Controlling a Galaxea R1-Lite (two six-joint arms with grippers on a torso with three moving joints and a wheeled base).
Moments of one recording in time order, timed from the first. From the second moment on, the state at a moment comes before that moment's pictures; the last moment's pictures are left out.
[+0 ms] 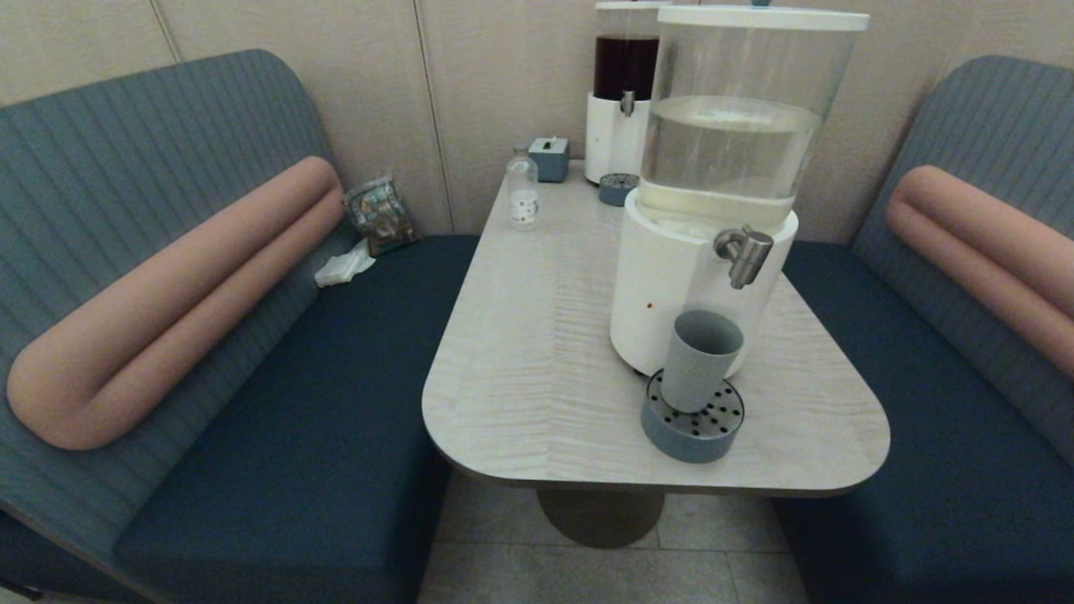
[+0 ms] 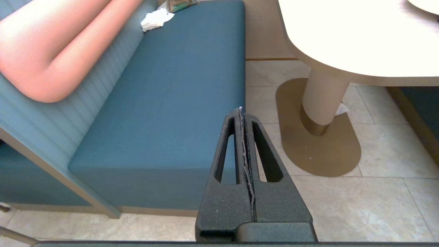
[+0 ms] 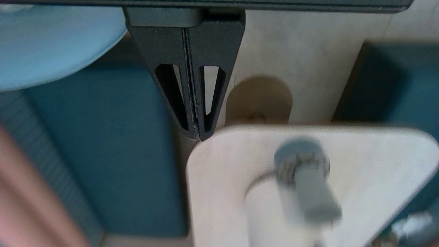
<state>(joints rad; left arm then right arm) 0.02 0.00 0.00 0.01 -0.02 0.04 0.01 0.26 -0.79 0.61 -0.07 0.05</state>
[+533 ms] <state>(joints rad) 0.02 0.00 0.00 0.01 -0.02 0.04 0.00 0.04 -0.31 0.40 0.02 0.04</state>
